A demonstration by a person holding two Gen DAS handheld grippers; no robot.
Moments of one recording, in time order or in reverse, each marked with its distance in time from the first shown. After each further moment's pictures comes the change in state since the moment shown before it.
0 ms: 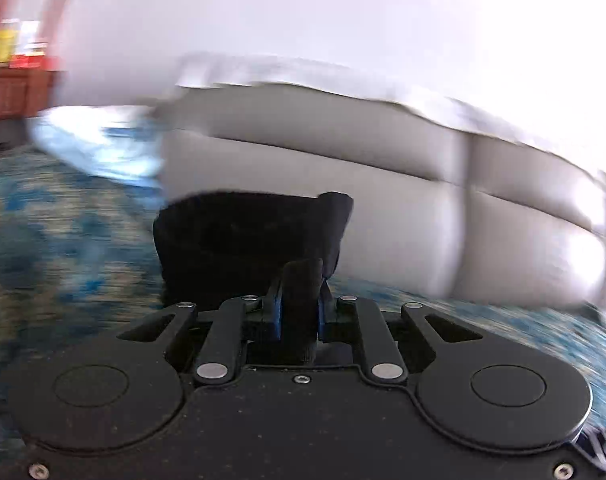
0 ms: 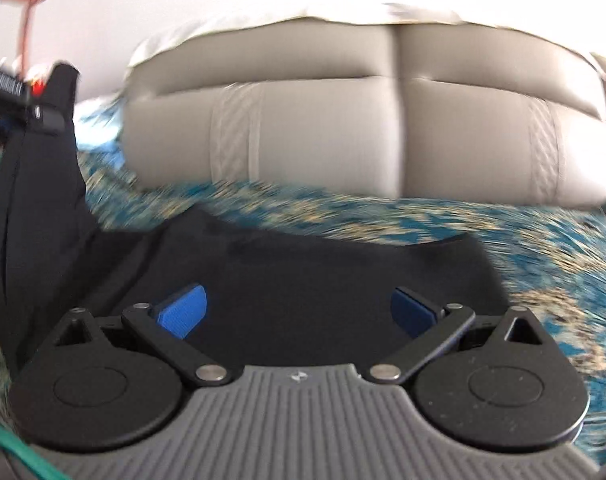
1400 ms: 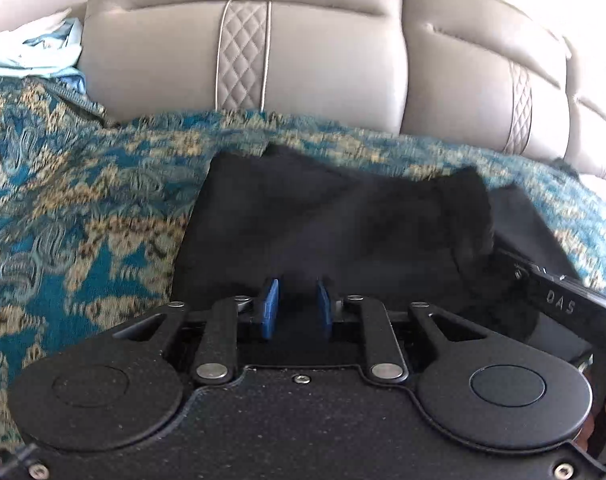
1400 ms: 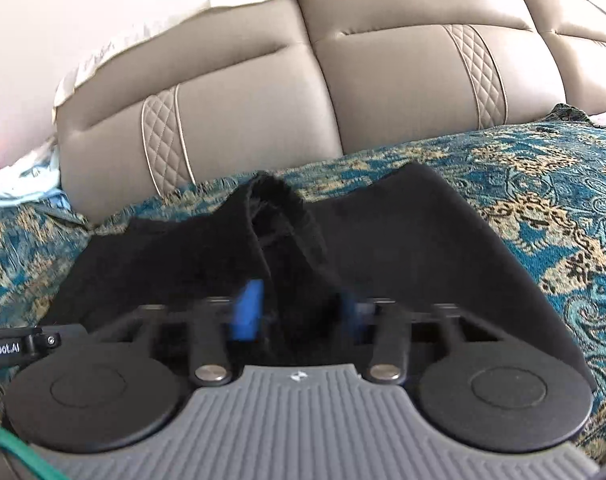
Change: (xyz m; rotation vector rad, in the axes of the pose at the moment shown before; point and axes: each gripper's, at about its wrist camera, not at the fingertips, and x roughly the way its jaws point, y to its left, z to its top) left arm 0.032 -0.017 -0.100 0.130 0.329 -0.074; right arm 0.018 -0.022 -0.024 0.251 0.013 -0.095
